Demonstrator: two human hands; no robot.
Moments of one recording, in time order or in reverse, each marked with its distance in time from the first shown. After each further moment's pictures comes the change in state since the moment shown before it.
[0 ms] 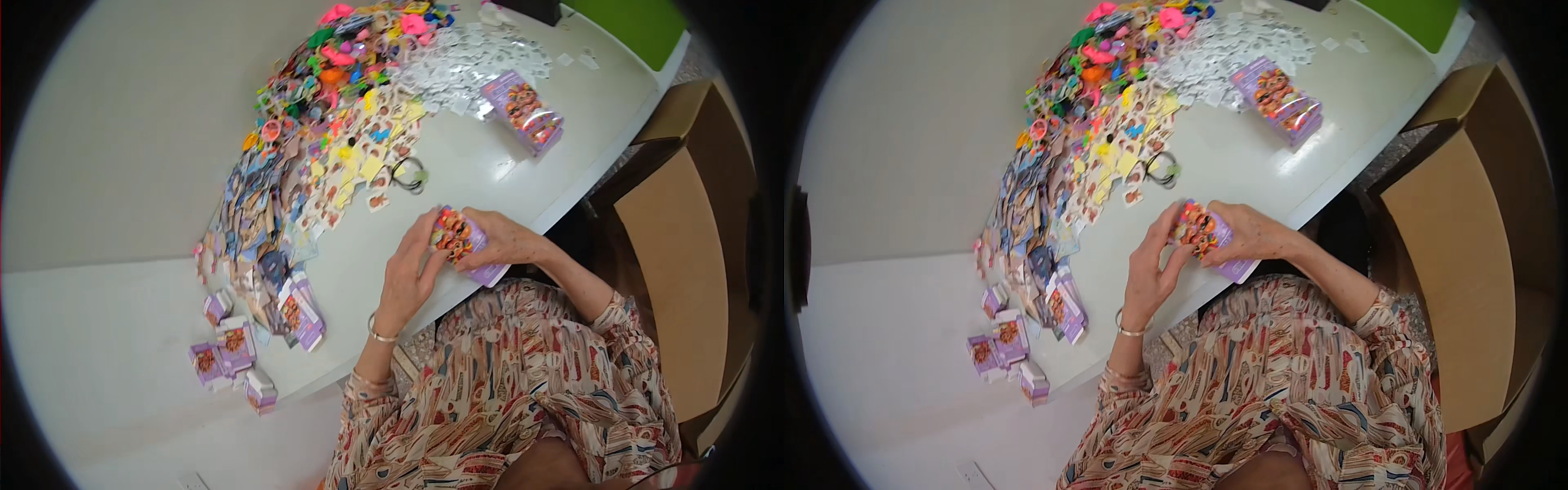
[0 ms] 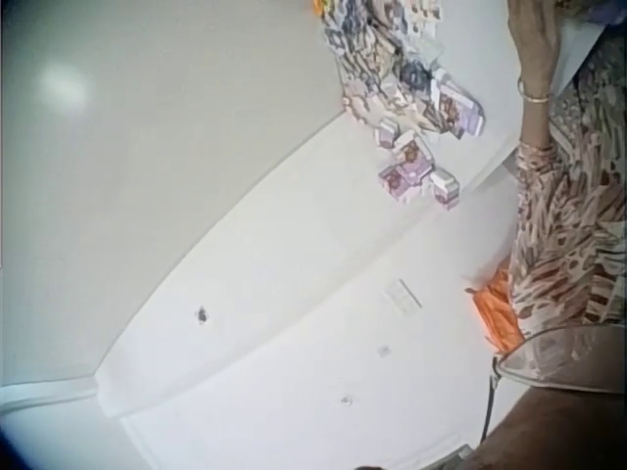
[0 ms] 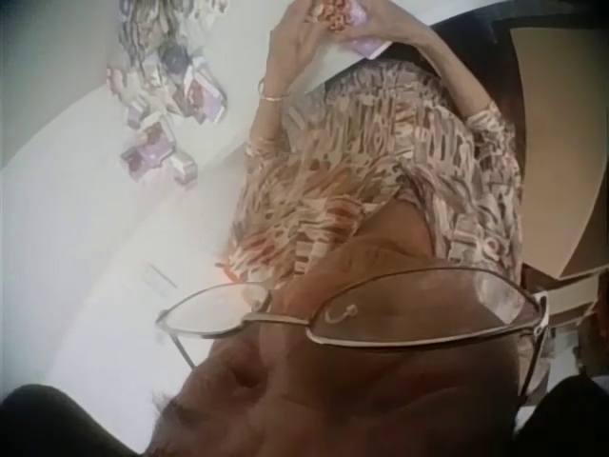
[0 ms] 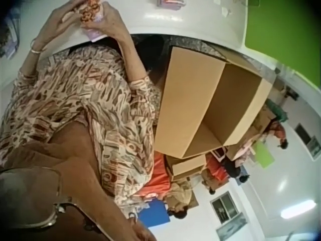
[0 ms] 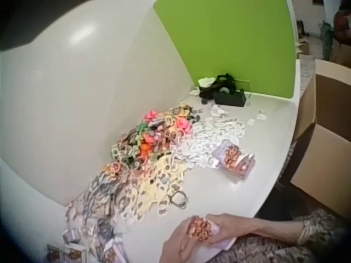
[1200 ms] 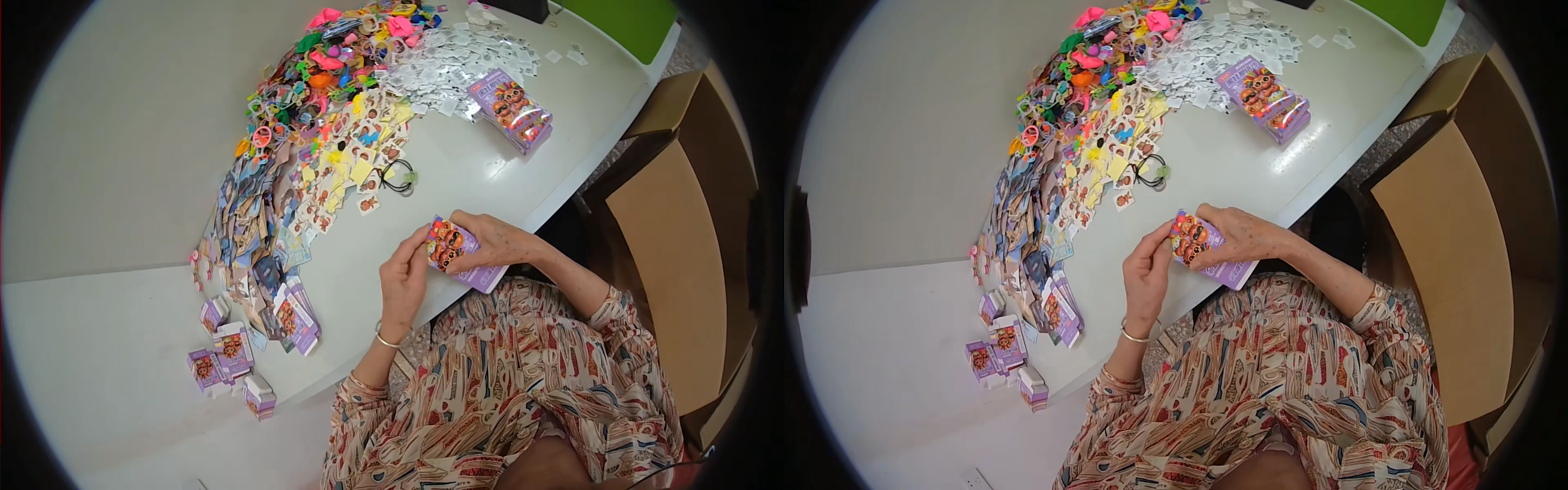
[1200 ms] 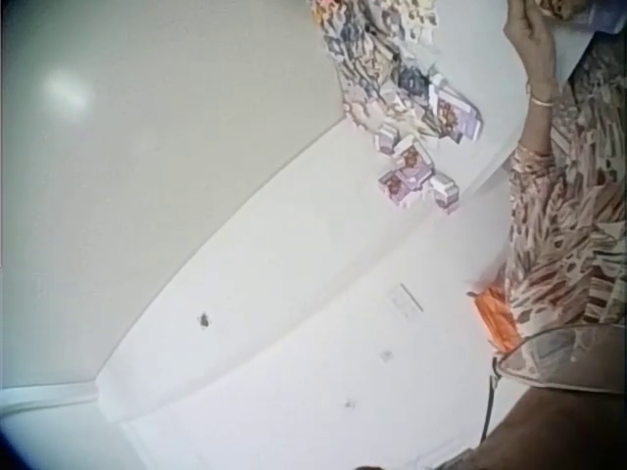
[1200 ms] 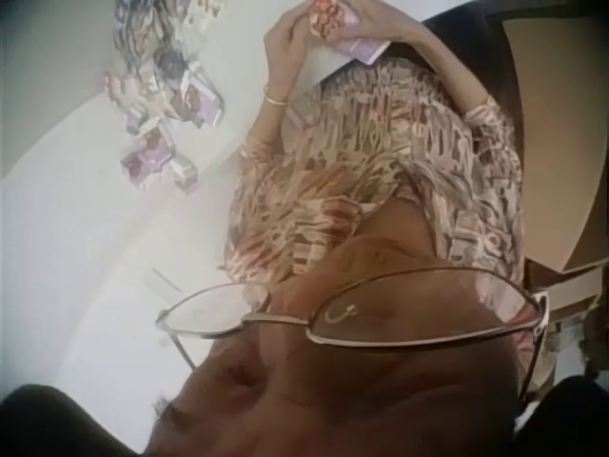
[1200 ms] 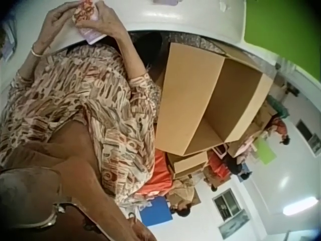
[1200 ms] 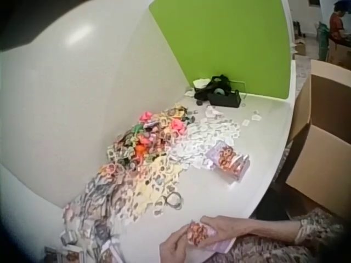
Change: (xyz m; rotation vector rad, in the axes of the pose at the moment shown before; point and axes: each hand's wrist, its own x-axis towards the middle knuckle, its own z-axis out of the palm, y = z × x) left_hand -0.016 -0.009 0.023 -0.321 0.239 -0.280; right_hand -0.002 -0.006 0.002 -0.043 -0.093 0.057
